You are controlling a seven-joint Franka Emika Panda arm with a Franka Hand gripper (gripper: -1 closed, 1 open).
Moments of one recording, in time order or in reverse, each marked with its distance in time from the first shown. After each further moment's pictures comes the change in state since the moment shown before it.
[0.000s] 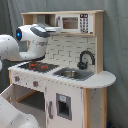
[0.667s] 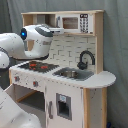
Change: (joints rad) arm -0.129 0.079 0.119 0.084 0.000 -0.002 -0.009
